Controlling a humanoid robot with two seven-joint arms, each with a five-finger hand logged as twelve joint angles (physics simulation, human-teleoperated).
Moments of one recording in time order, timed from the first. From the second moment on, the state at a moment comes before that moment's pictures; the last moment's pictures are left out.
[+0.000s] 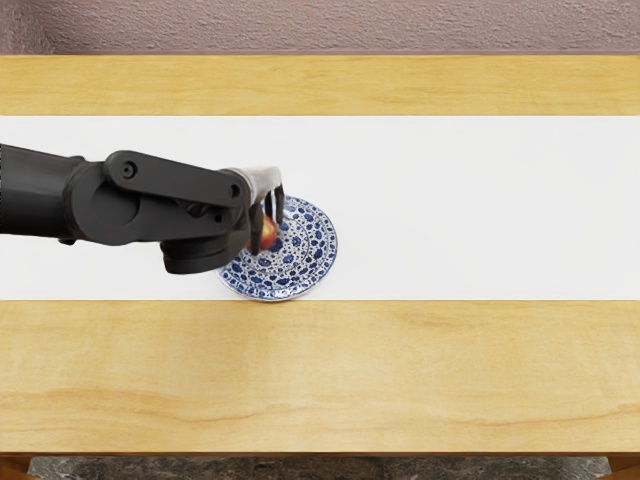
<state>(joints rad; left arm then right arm) -1.72 0.15 0.58 -1.40 0.45 0.35 0.61 -0.07 0.00 0.07 0.27 0.14 -0.08 -0.42</state>
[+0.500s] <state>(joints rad) -1.68 0.13 0.58 -1.33 0.45 0.36 0.61 -0.07 0.00 0.07 0.27 0.14 -0.08 -0.42</state>
